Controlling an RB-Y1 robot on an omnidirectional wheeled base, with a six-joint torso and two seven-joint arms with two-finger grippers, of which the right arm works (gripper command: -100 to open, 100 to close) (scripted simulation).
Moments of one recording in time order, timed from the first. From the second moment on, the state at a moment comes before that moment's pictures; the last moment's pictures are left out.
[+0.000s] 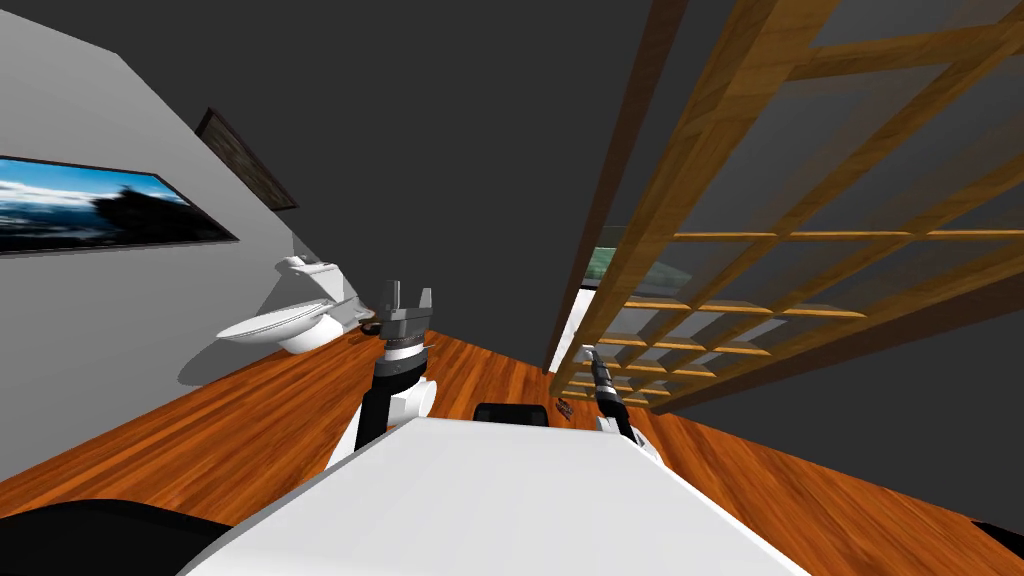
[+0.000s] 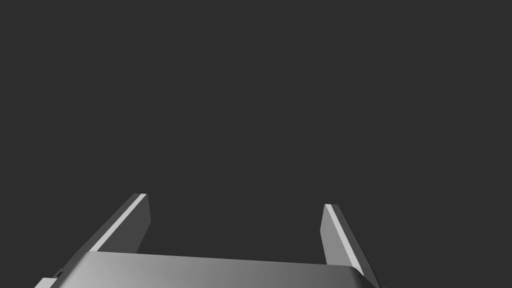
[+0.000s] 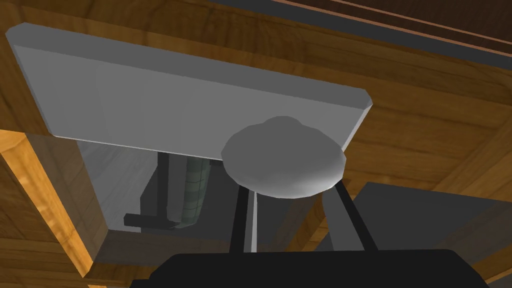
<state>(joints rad) 0.03 -0.27 -0.11 -0.68 -0.13 -0.93 0.09</state>
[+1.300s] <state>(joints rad) 0.03 -0.28 -0.09 -0.68 -0.19 -0.92 -0.05</state>
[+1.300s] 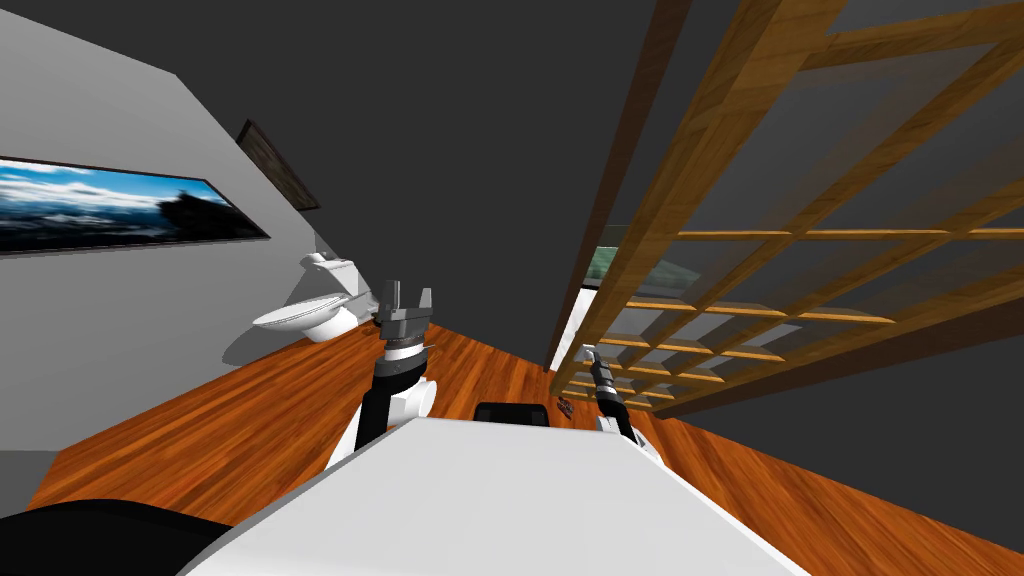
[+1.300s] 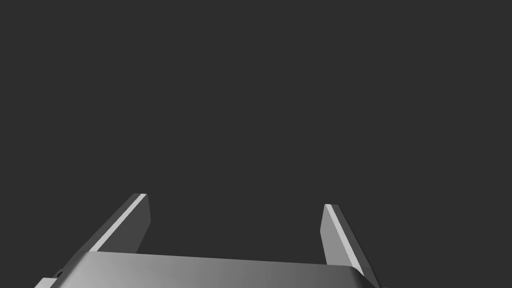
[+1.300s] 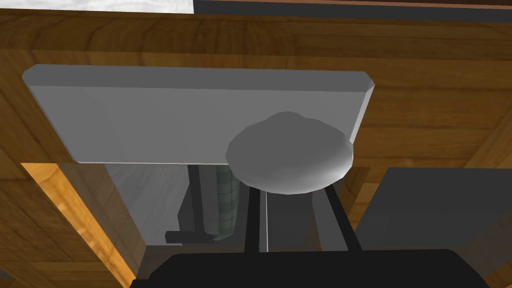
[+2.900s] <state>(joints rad) 0.02 -0.29 -0.05 -0.64 -0.28 -0.93 -0.27</state>
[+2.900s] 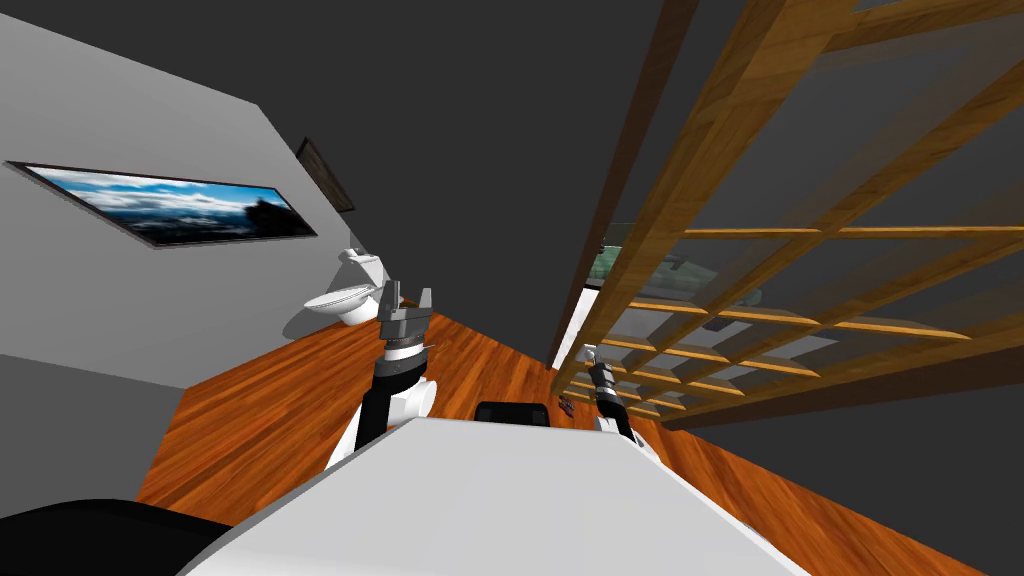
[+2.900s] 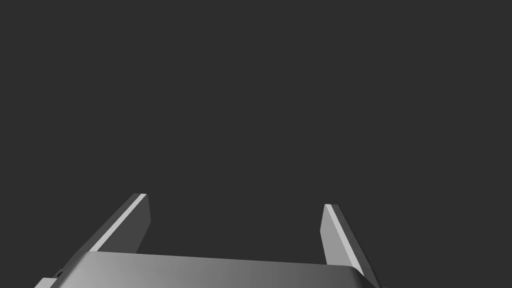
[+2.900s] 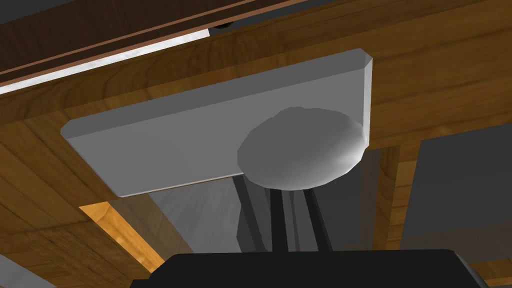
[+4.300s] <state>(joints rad) 0.01 -0.26 0.01 -0.67 -0.40 -0.91 -0.60</state>
